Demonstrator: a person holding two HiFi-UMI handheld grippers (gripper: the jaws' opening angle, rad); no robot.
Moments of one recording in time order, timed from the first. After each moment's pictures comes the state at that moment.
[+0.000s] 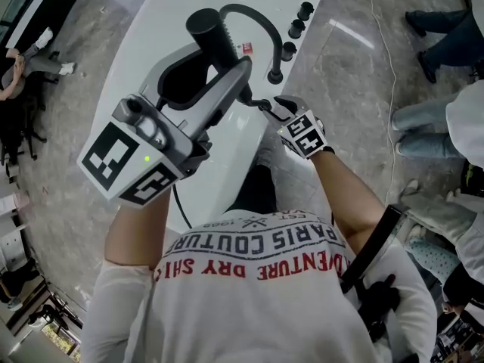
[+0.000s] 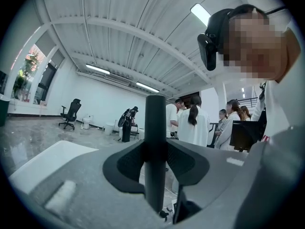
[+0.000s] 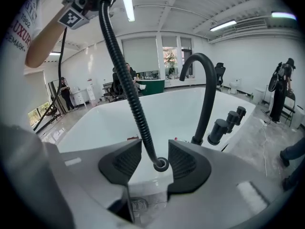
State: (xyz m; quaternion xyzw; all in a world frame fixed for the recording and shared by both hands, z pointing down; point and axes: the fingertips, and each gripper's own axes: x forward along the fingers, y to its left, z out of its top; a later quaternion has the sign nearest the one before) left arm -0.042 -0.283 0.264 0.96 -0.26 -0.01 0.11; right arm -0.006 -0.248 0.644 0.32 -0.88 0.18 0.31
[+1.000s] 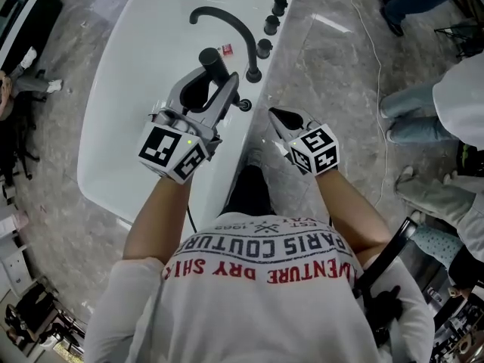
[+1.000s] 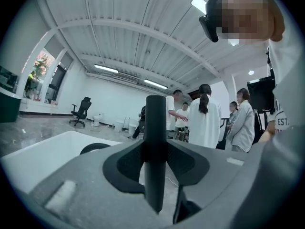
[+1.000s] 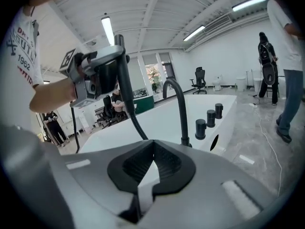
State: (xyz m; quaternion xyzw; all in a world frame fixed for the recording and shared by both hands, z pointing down) left arm -0.020 -0.294 0.392 0.94 -0.32 0.00 0.12; right arm 0.050 -0.218 0.587 0.40 -0.87 0.24 0.18
